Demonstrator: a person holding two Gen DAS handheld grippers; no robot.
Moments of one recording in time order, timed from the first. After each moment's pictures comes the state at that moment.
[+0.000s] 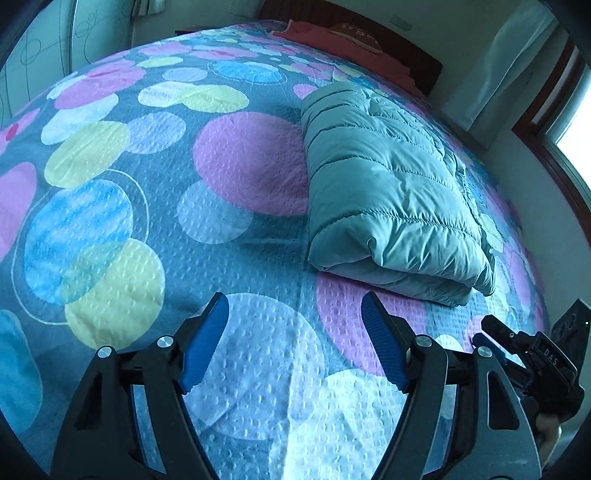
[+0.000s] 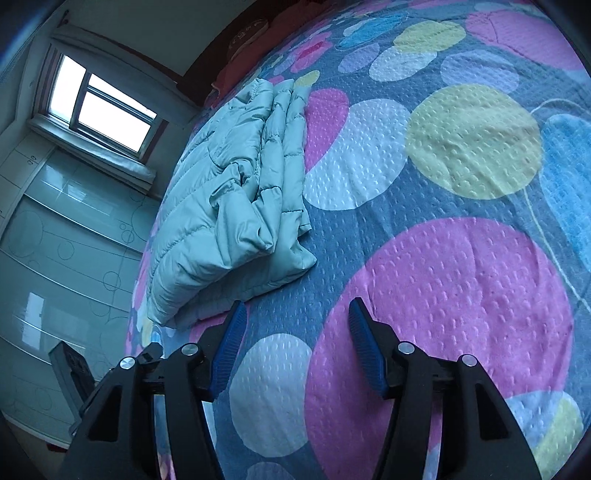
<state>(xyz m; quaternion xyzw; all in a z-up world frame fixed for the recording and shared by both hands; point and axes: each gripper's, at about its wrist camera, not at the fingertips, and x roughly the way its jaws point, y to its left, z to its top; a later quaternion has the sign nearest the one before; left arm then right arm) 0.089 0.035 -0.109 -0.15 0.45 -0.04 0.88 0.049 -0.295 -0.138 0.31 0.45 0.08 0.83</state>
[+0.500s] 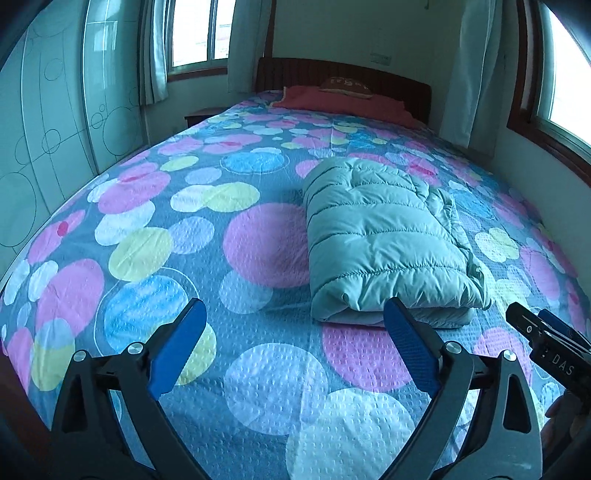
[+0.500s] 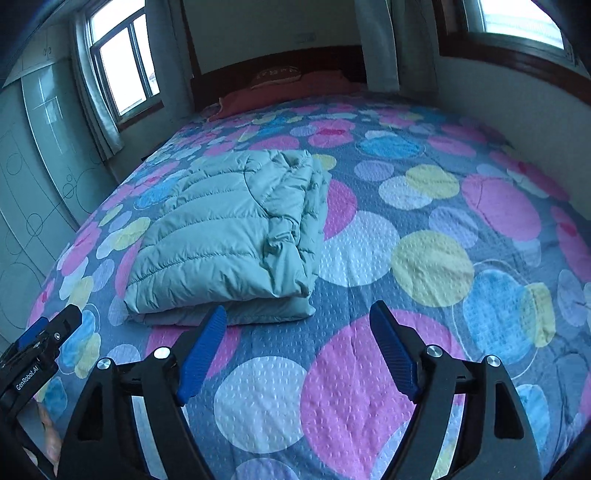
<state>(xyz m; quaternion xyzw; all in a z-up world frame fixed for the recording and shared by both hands) 0.057 0.005 -0.038 -0.04 0.34 0.02 0.94 0.024 -0.234 -0.052 0.09 0.36 -0.02 0.93</state>
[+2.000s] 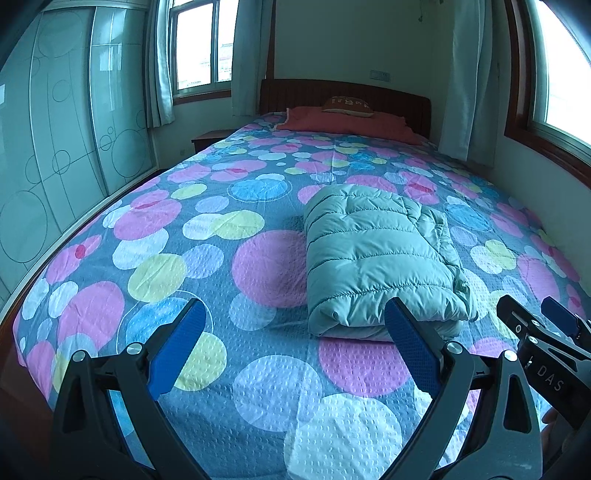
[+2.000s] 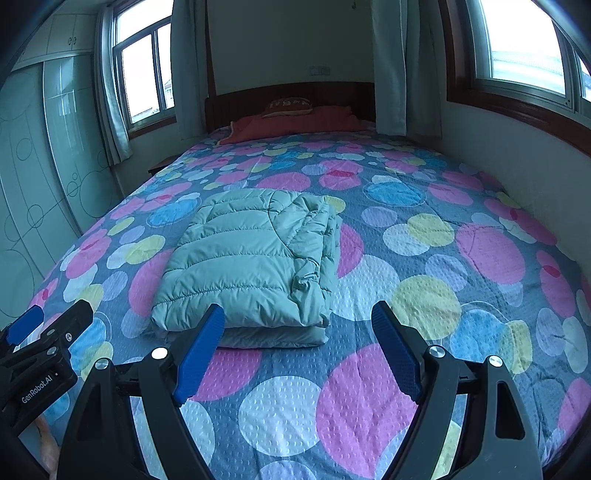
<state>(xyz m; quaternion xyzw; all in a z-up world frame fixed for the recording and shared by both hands) 0.040 -0.007 -0.009 -0.02 0.31 0.04 0.95 0.006 -0.206 -0.022 0.05 0.32 -0.03 0.95</state>
